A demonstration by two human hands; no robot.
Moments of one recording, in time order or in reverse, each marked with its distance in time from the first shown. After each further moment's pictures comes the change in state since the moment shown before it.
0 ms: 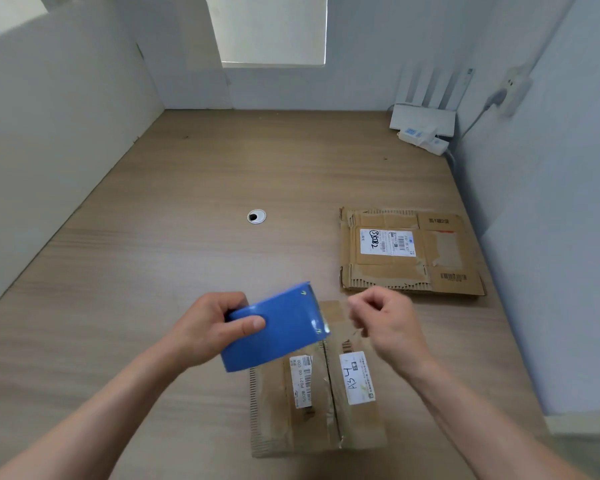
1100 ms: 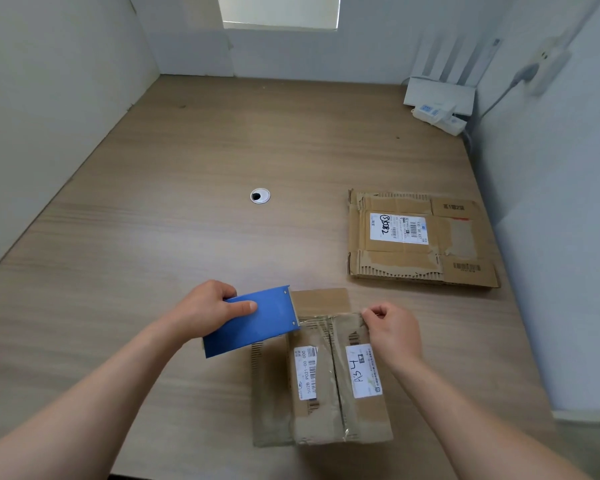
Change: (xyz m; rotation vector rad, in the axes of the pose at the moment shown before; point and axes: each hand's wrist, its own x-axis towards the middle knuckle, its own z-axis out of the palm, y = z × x) left_hand 0.038 -0.042 -0.002 0.274 -0.073 -0.429; right_hand 0.032 0.085 0.020 -0.505 0.155 0.241
